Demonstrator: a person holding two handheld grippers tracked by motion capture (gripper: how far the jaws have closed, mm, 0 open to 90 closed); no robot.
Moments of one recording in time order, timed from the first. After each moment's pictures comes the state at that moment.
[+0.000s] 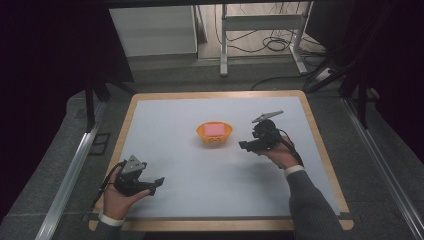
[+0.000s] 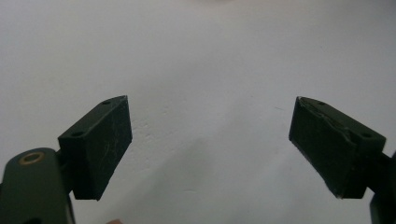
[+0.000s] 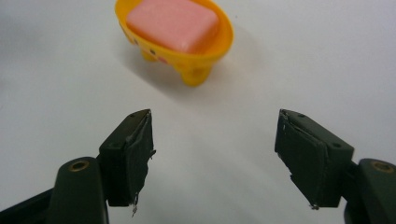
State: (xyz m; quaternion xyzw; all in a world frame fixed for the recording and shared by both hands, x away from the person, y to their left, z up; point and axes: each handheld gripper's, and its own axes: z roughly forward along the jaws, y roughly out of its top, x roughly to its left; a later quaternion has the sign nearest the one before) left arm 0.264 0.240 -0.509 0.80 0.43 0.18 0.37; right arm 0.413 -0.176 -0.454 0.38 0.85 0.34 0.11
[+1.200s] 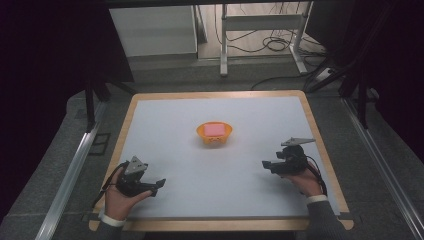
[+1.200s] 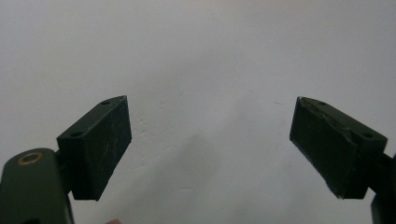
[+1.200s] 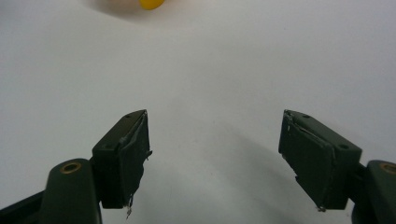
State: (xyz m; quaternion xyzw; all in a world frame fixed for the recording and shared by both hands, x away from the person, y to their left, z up) left arm 0.264 0.236 -0.512 0.81 0.43 0.18 0.36; right arm 0.365 -0.254 -0.500 0.43 0.82 0.37 0.11
